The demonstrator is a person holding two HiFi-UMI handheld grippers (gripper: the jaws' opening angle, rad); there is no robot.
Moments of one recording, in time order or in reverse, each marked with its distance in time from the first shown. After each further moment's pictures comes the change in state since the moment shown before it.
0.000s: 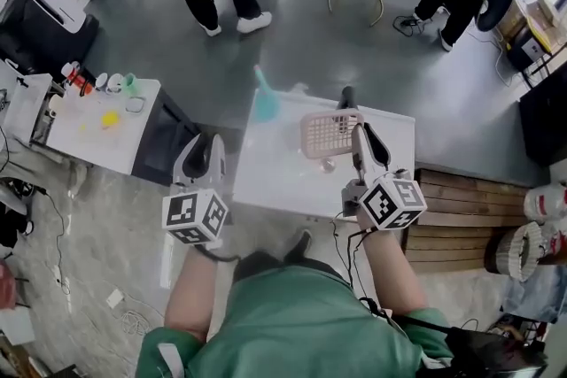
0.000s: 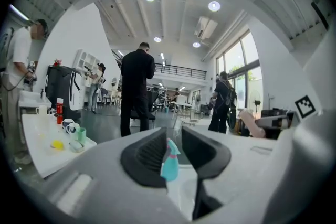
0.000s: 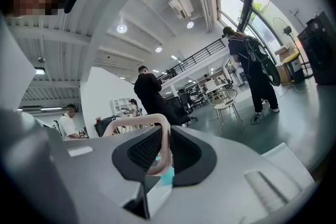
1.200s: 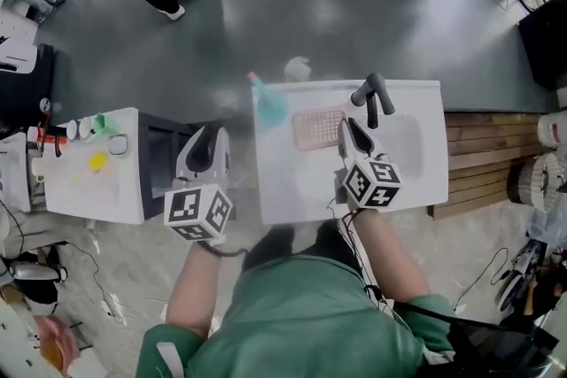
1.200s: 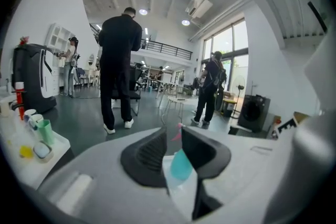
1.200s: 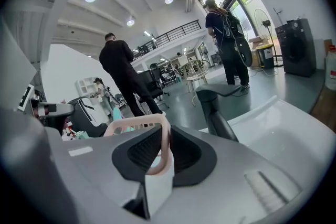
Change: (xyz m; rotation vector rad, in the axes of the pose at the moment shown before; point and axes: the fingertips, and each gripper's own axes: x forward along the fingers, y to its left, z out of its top) left arm 0.191 0.093 -0.071 0.019 0.263 -0.224; right arm 0.158 -0.073 -0.181 0.094 0.248 -0.346
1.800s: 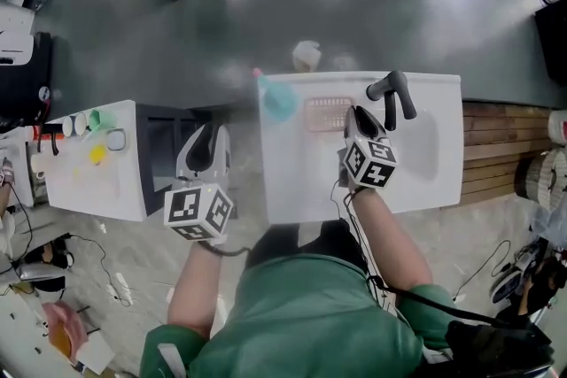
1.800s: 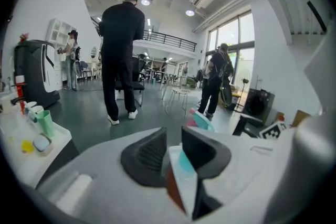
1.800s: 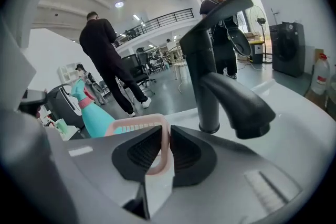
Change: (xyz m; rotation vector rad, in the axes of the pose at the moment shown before) left arm 0.045 0.036 -0.039 -0.022 0.094 0.035; right arm 0.086 -0.056 -0.056 0.003 0.140 -0.161
